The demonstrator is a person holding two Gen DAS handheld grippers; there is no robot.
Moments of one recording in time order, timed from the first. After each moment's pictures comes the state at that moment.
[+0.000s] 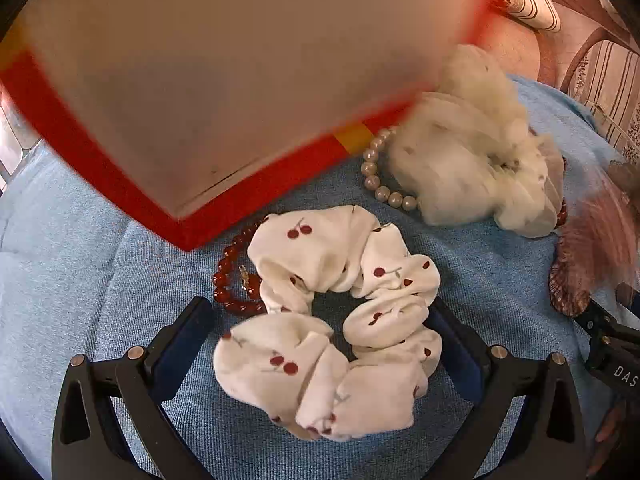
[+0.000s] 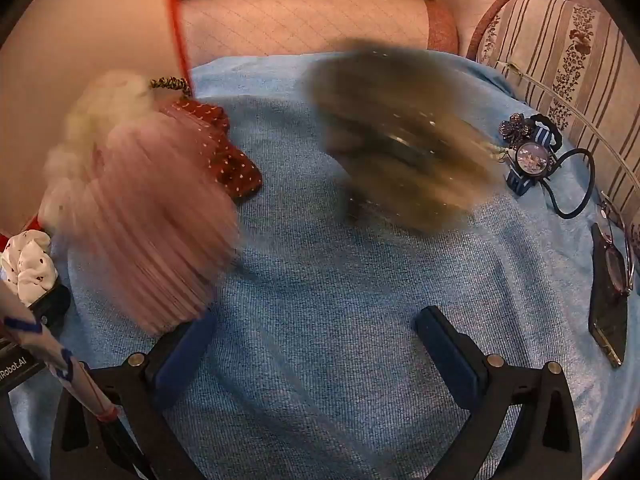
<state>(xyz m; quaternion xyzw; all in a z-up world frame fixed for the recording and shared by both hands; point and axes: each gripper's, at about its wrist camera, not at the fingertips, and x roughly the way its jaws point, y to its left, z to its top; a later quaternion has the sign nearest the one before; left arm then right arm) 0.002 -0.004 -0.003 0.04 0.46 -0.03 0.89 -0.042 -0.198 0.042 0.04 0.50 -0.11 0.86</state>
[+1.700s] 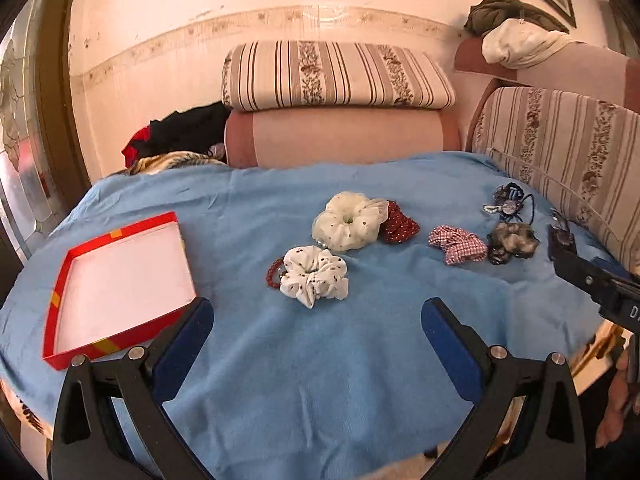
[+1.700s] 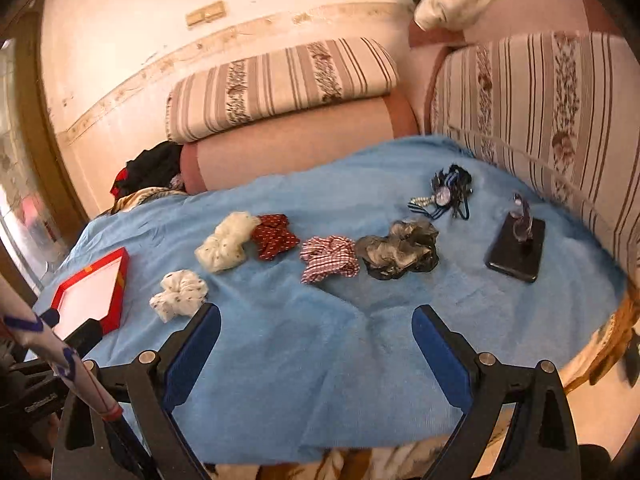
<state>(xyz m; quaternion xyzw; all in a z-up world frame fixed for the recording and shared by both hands) -0.200 0.033 0.129 0.05 0.28 -0.11 0.95 -0.244 -0.178 0.177 0.12 0.32 -0.09 0.94</state>
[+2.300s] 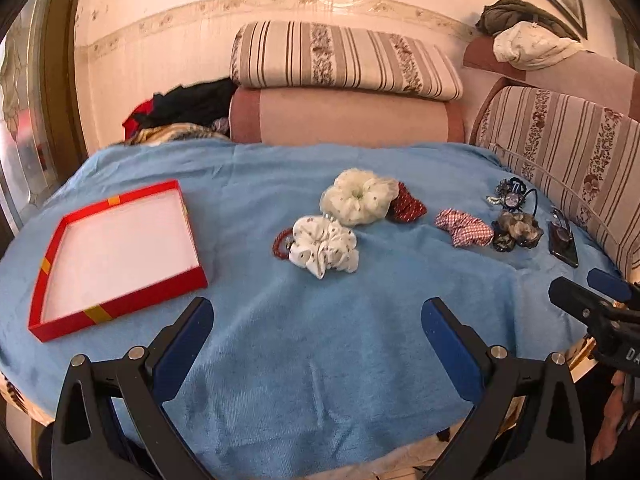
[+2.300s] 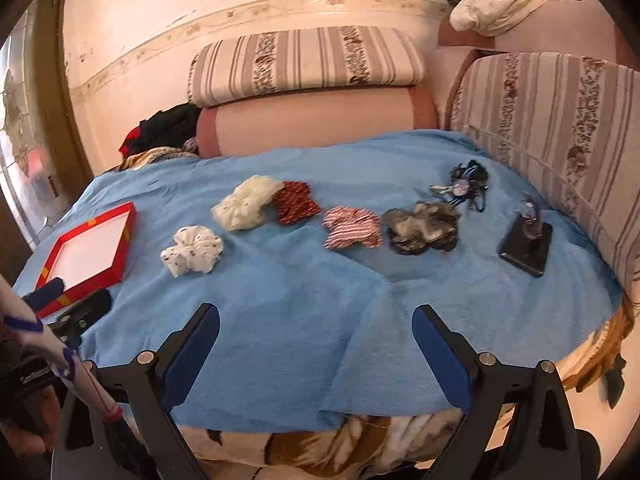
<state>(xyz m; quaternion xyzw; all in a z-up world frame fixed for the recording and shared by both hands) -0.195 0.055 0.104 0.02 0.32 -0.12 0.94 -0.245 -0.141 0.161 0.07 0.36 -0.07 0.93</state>
